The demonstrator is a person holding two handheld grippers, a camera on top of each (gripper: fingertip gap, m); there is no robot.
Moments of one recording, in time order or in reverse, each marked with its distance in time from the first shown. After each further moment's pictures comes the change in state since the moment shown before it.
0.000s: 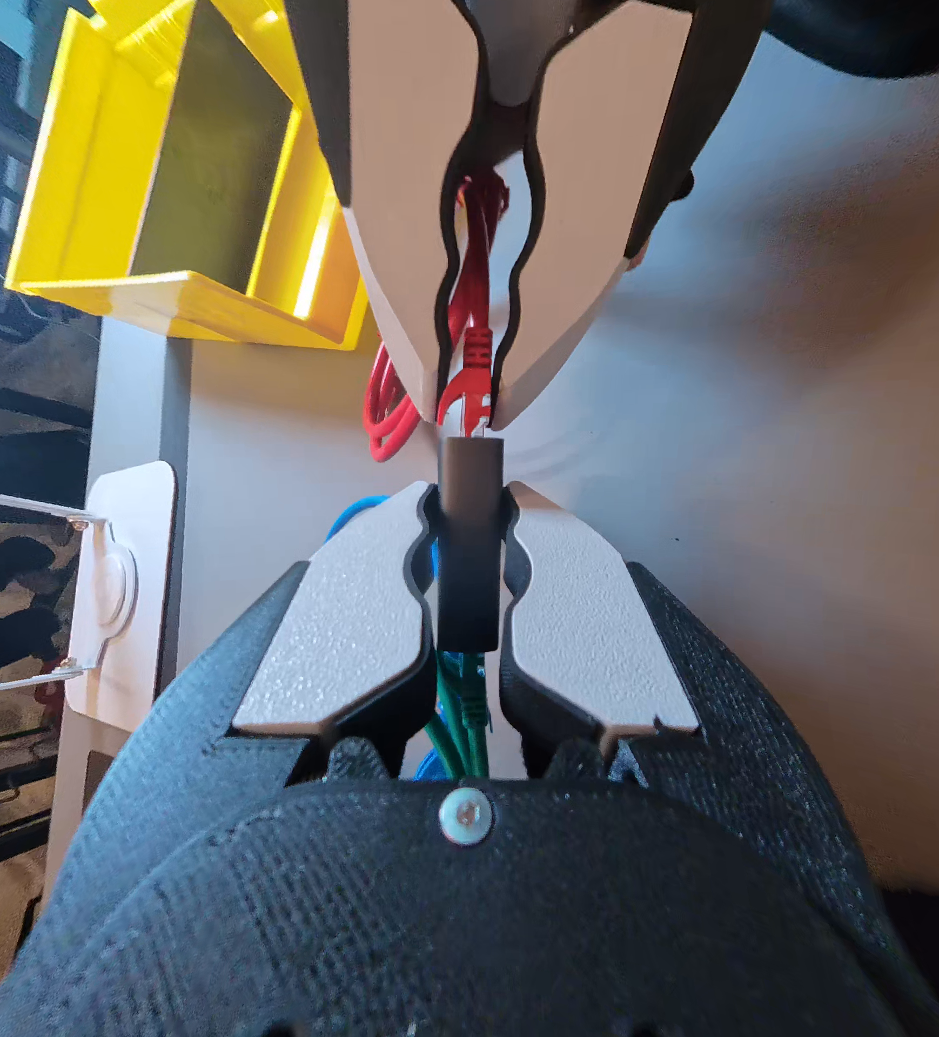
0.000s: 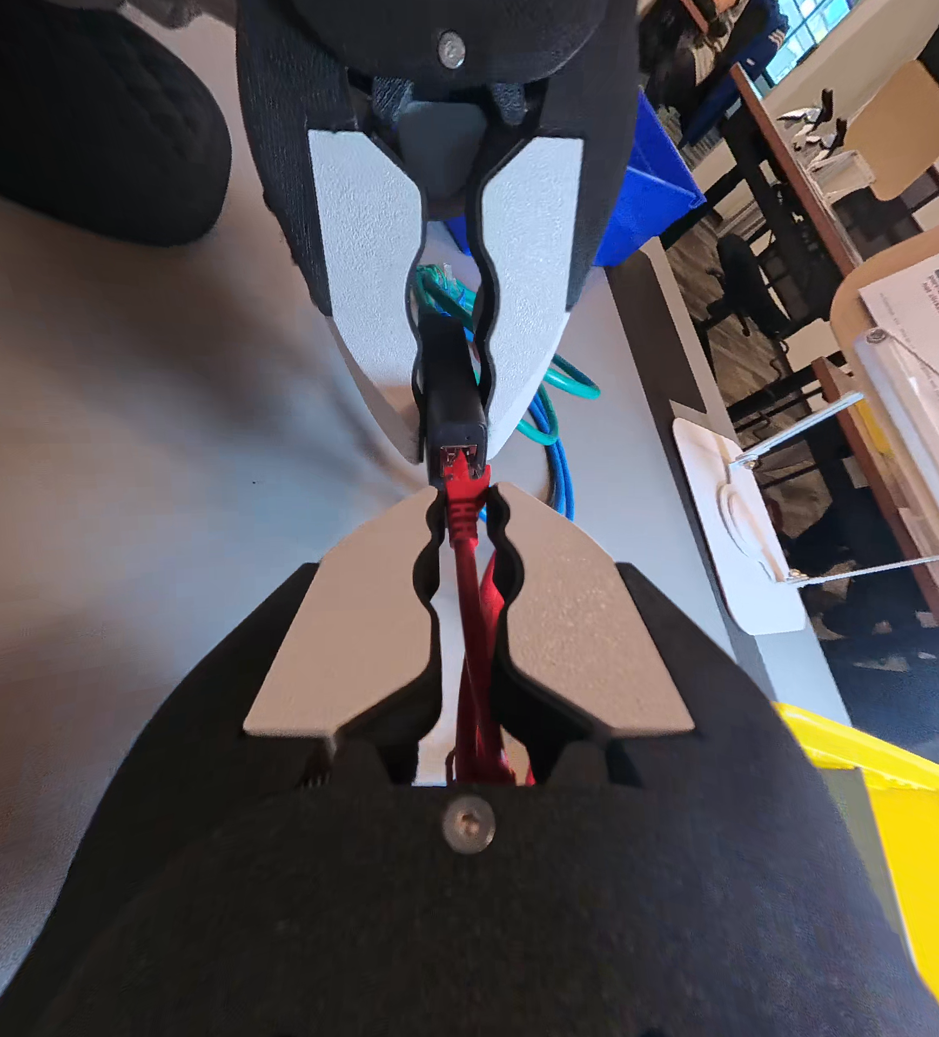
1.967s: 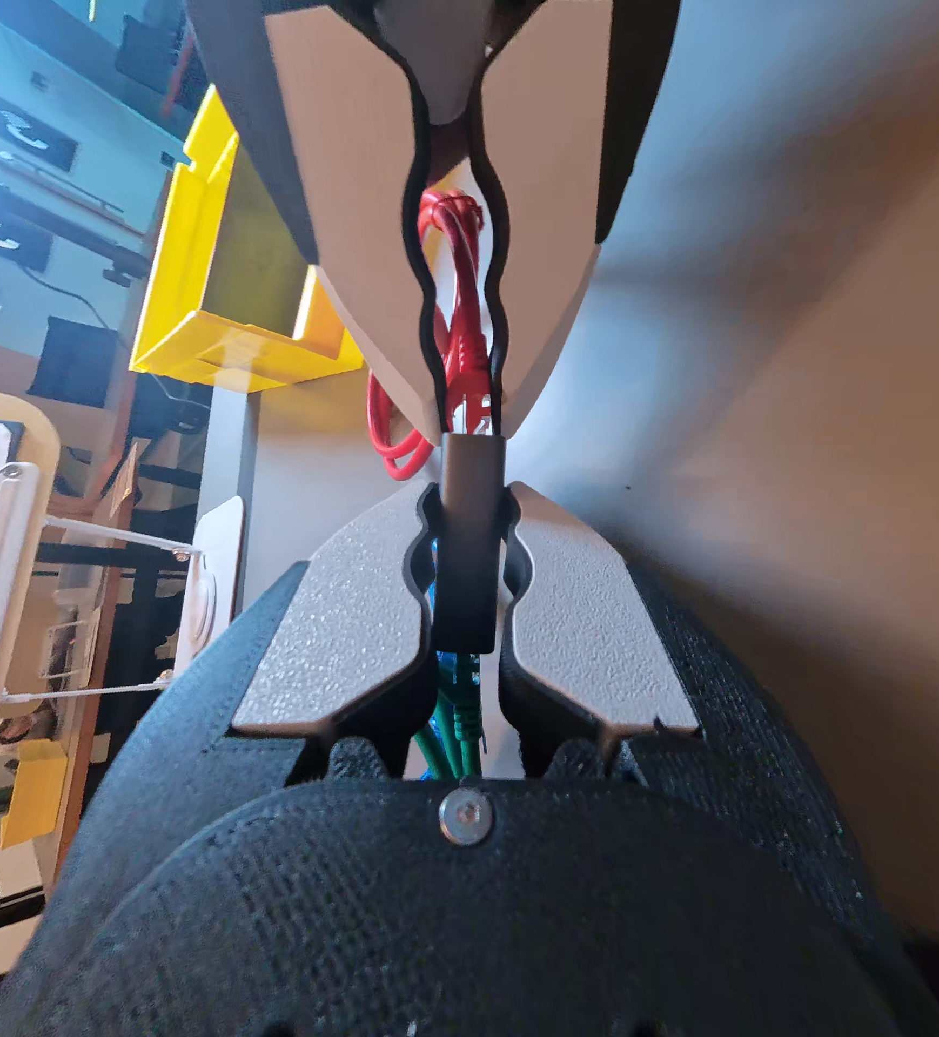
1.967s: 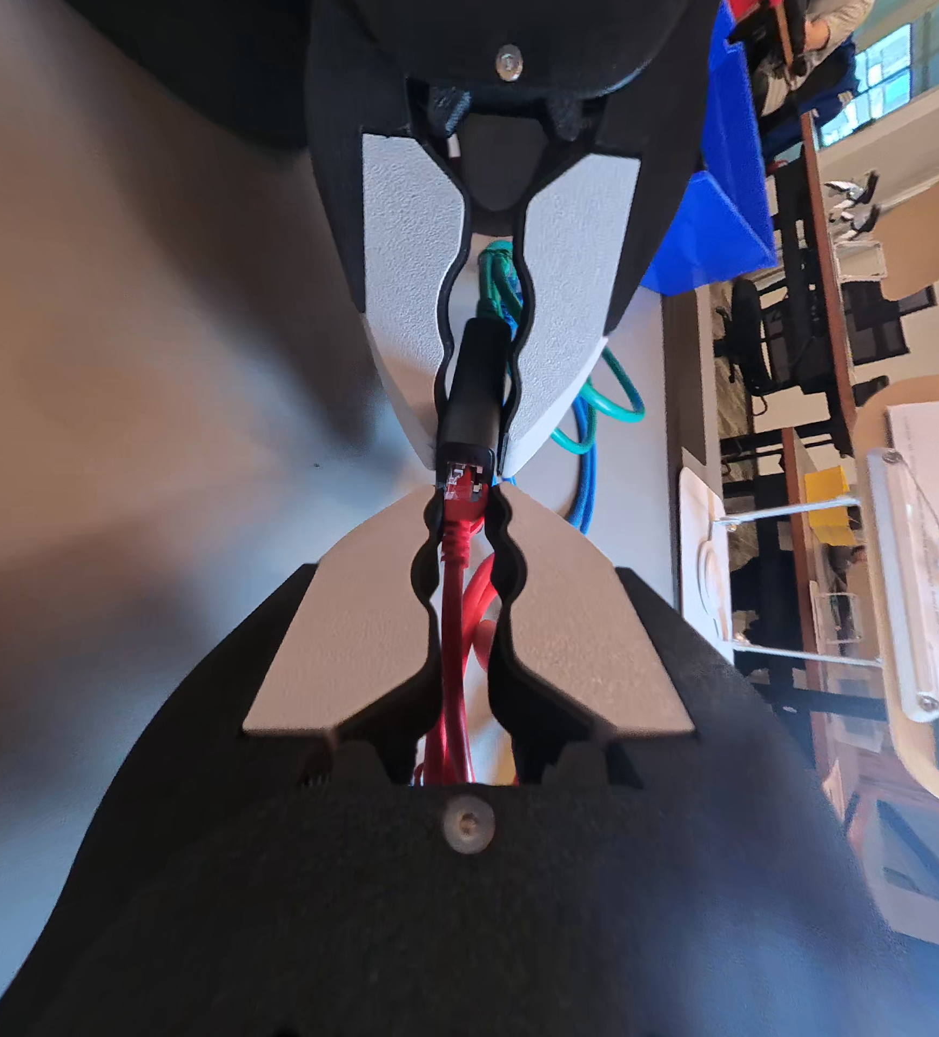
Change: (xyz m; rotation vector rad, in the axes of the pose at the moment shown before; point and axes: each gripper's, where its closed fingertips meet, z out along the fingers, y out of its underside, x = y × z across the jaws) left arm 0.030 0.019 0.000 0.115 -0.185 0.184; right arm -0.038 -0.002 0.020 -0.090 -0.041 -0.296
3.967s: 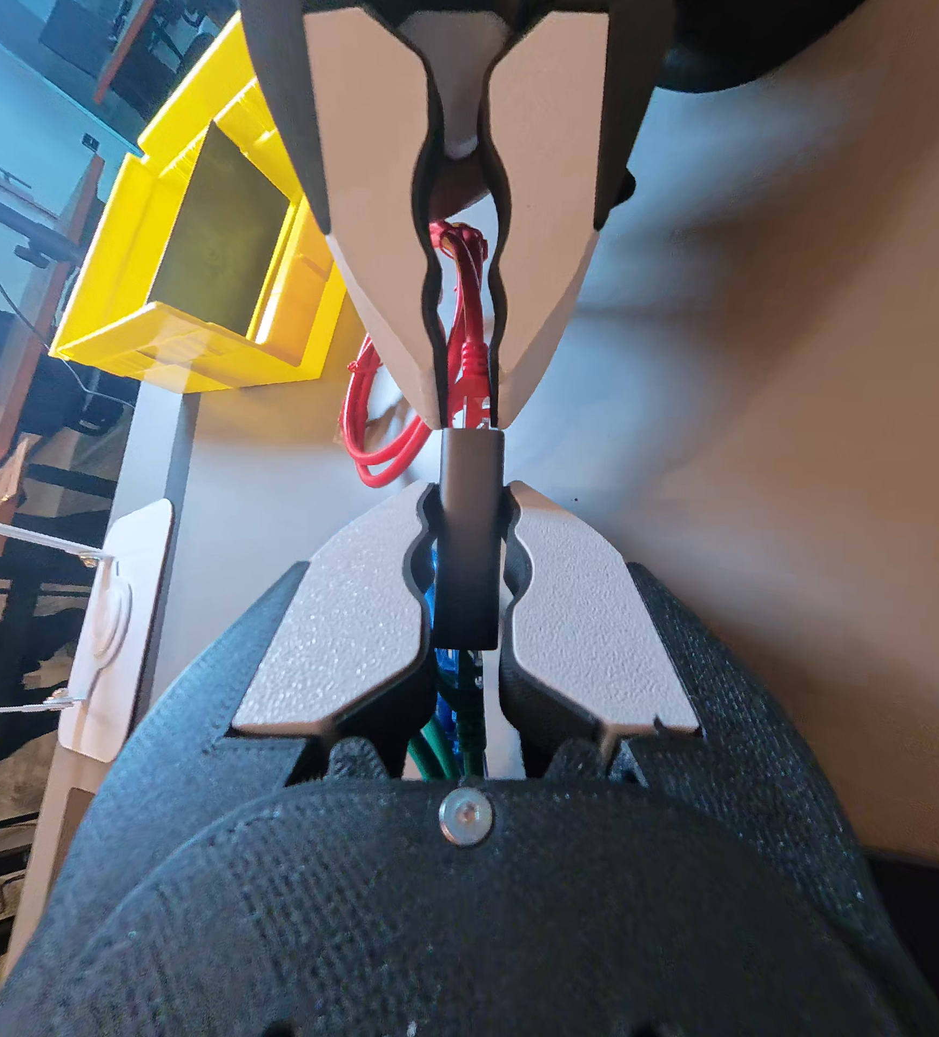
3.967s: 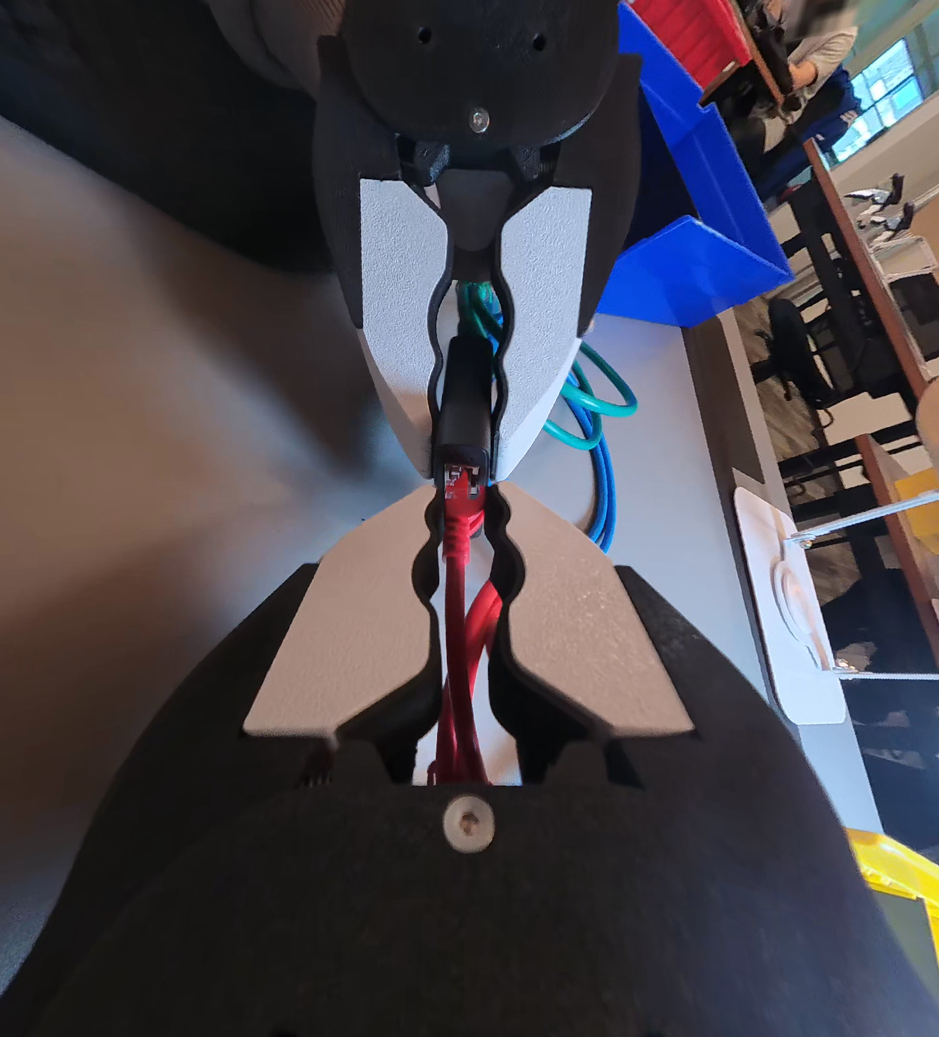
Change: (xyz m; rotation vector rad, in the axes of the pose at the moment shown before) left arm 0.010 -0.008 -0.013 0.060 0.112 -0.129; right arm -0.006 -0.018 -0.010 0.140 -0.050 0.180
